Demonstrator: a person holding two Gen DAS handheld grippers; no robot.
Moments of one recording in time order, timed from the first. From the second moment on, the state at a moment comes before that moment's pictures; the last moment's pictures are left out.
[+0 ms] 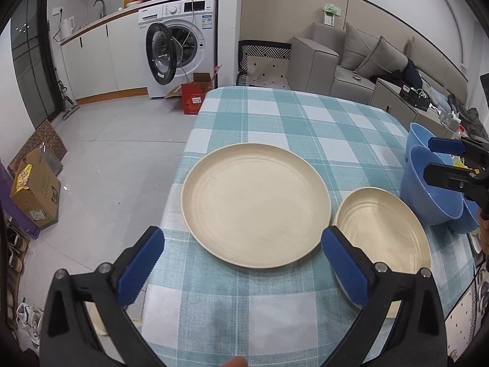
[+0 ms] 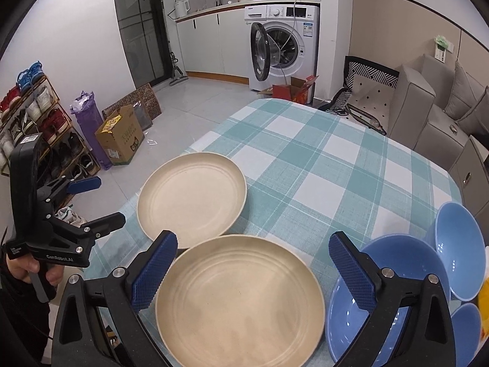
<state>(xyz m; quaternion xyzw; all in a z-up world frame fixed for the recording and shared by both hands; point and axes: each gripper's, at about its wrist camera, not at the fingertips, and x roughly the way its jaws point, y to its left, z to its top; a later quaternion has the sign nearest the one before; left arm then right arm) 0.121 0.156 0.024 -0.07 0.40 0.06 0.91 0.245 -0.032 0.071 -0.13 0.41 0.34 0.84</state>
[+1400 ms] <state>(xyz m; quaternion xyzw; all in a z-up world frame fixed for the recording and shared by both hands) 0.180 0.226 -0.046 -0.11 0.47 0.12 0.87 0.332 0.055 -0.017 -0.12 0.52 0.33 0.78</state>
